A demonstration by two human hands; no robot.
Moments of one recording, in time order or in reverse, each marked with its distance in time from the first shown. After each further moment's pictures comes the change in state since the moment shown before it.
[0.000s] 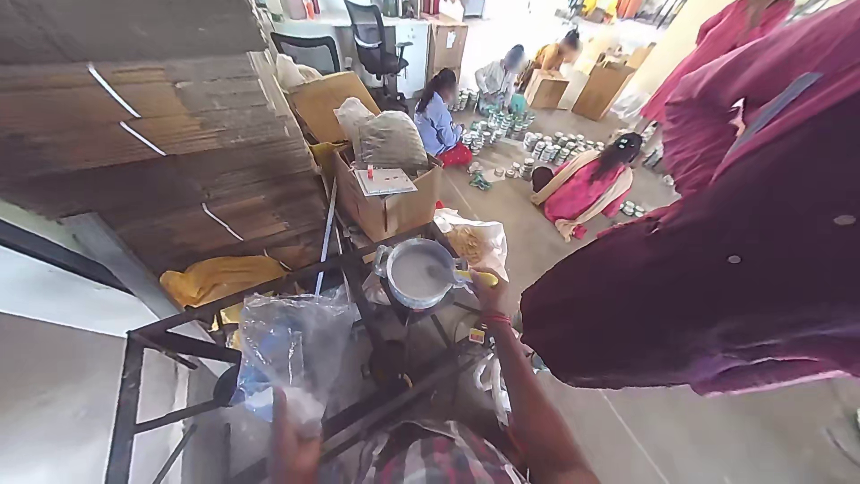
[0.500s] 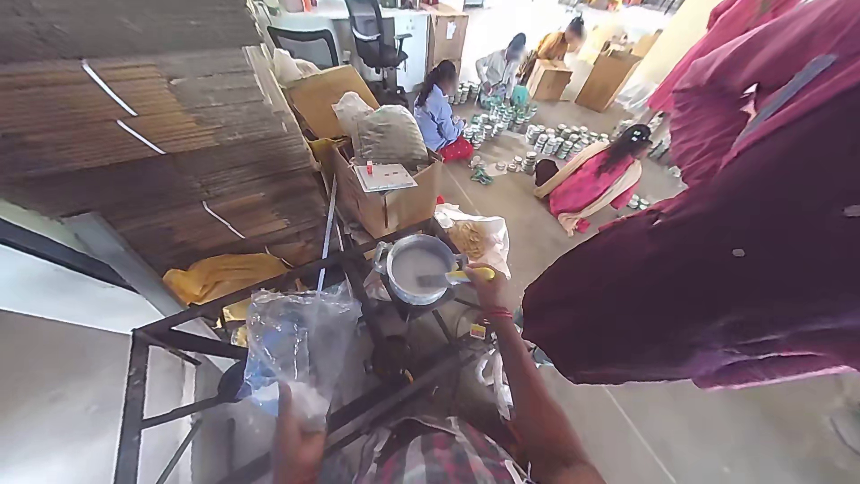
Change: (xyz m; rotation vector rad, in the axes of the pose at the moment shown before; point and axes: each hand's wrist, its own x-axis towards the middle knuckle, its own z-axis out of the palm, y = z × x) left_hand 0.001 -0.001 0.002 -0.026 -0.035 -0.027; right_hand -0.002 -0.013 0.001 -0.074 -0.077 0.017
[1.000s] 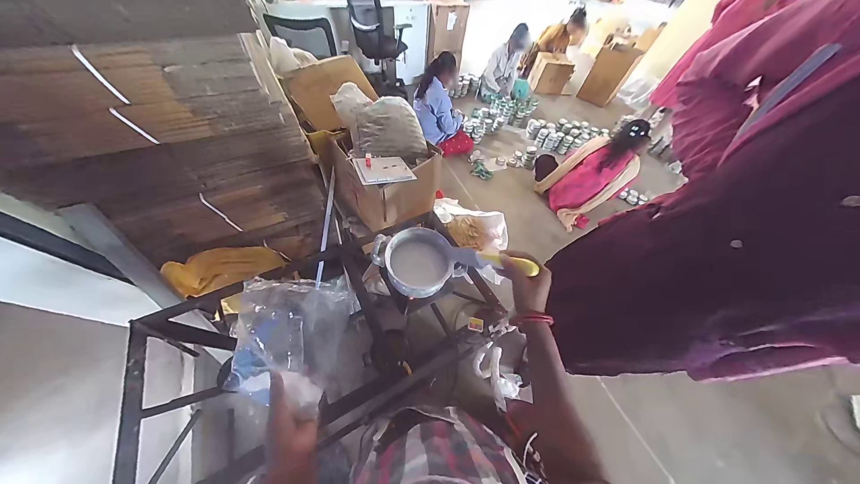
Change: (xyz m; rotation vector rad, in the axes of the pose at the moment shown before) left_hand 0.001 0.005 0.000 0.050 0.010 0.069; right_hand -0.022 -0.025 -0.057 0.104 0.130 -0.305
